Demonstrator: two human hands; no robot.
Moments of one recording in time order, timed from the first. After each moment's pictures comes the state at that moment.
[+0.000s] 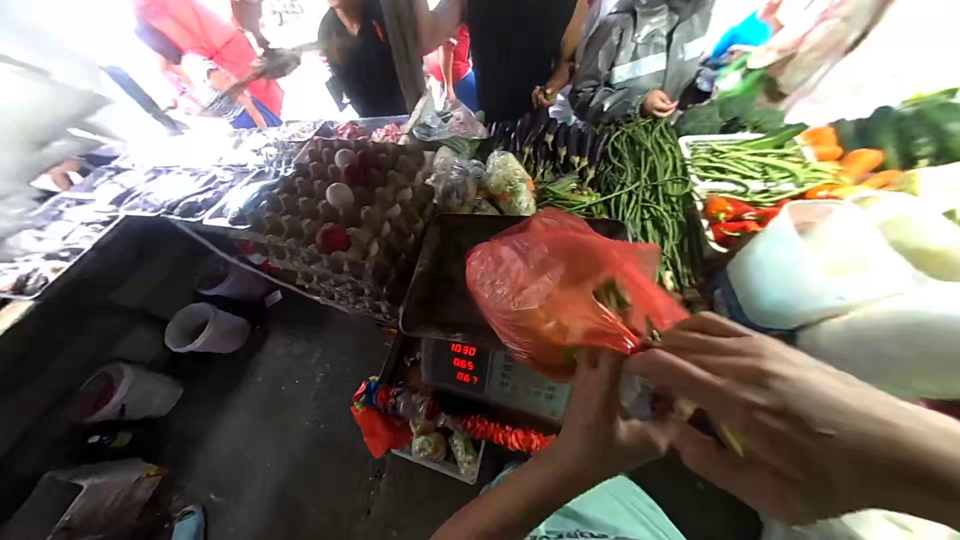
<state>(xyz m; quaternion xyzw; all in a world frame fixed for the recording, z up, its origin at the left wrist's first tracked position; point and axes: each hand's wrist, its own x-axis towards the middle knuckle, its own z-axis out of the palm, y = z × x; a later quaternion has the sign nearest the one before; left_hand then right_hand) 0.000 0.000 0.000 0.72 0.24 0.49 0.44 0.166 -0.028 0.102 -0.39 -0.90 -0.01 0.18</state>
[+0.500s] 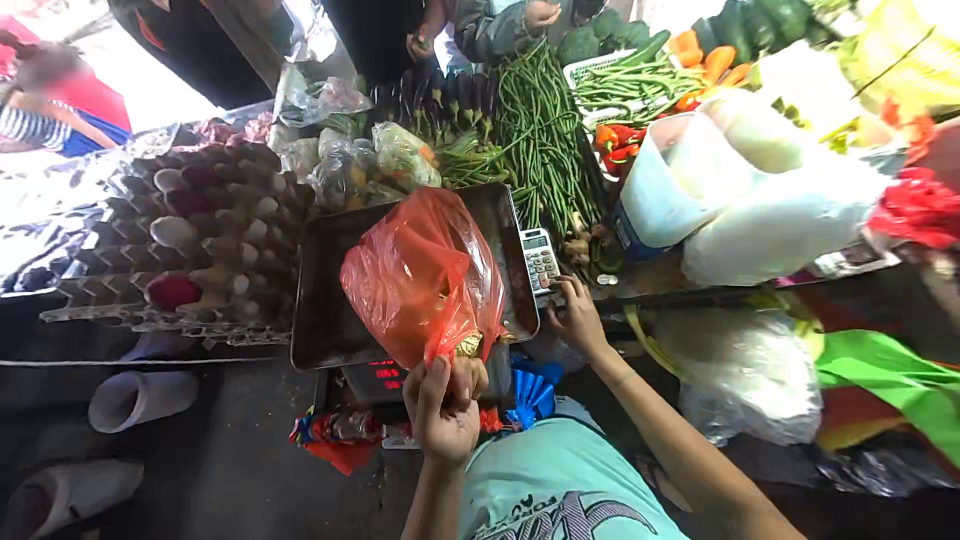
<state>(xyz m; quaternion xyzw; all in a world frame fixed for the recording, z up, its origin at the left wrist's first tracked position) -0.018 0.022 -0.004 0.39 0.12 0.57 0.71 0.228 -0.003 -0.211 -0.77 -0.53 0.08 0.36</state>
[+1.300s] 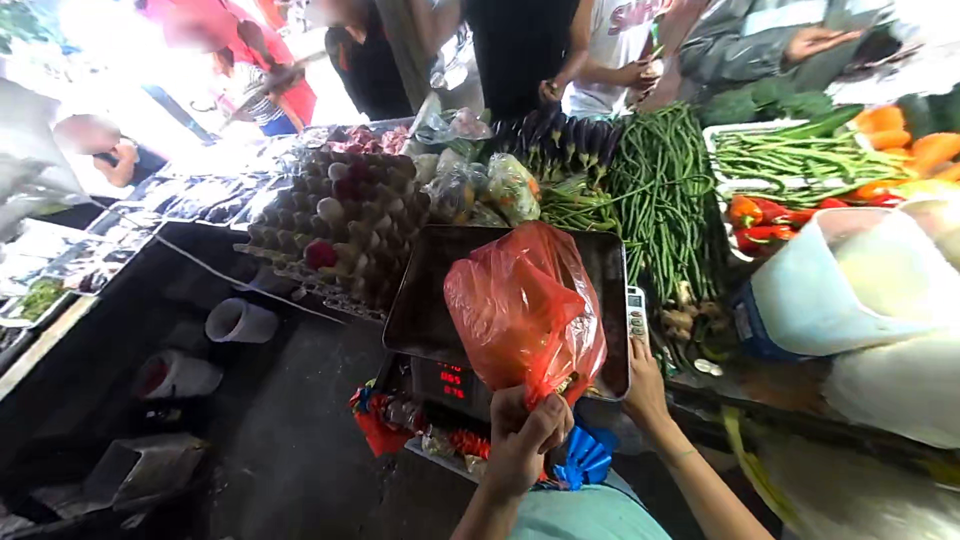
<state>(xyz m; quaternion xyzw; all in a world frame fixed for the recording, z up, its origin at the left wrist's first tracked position) -0.017 0.021 -0.020 0.45 0.09 0.56 0.69 0.208 0.024 -0.204 -0.75 -0.57 0.05 0.32</state>
